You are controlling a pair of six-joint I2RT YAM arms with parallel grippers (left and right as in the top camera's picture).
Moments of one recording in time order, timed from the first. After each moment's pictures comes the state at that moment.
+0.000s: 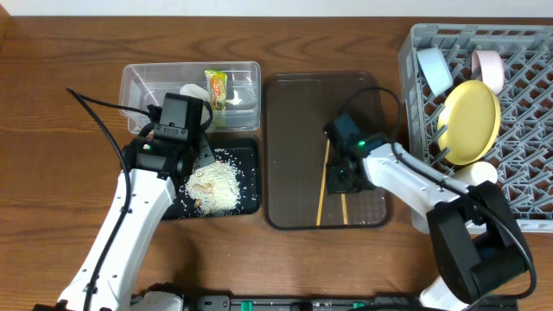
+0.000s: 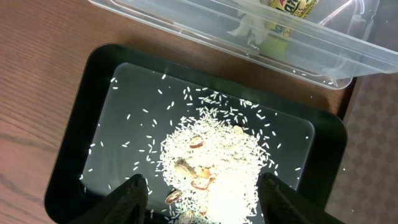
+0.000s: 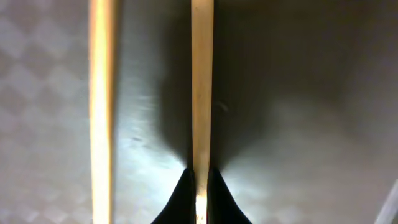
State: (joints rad) left arm -0.19 1.34 1.07 -0.89 -0.20 -0.54; right arm 0.47 1.79 1.05 -0.73 -0.02 0.46
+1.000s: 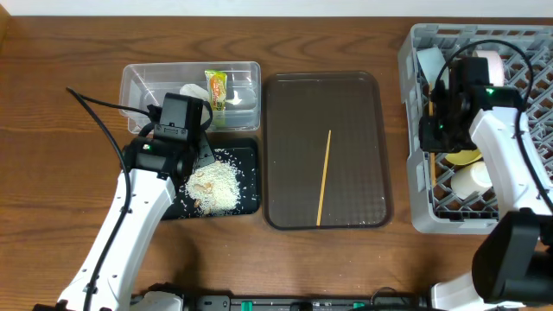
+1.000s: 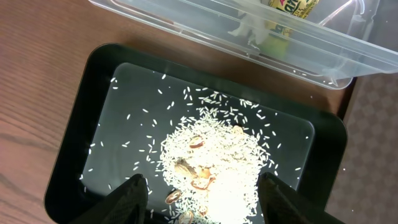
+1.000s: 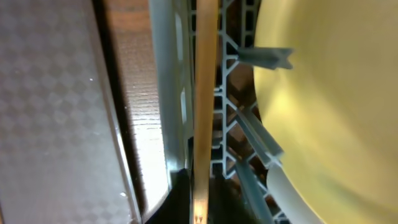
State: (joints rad) left arm -0.19 1.34 1.07 -0.89 -0.20 -0.54; right arm -0.06 1.70 1.34 -1.04 0.03 0.01
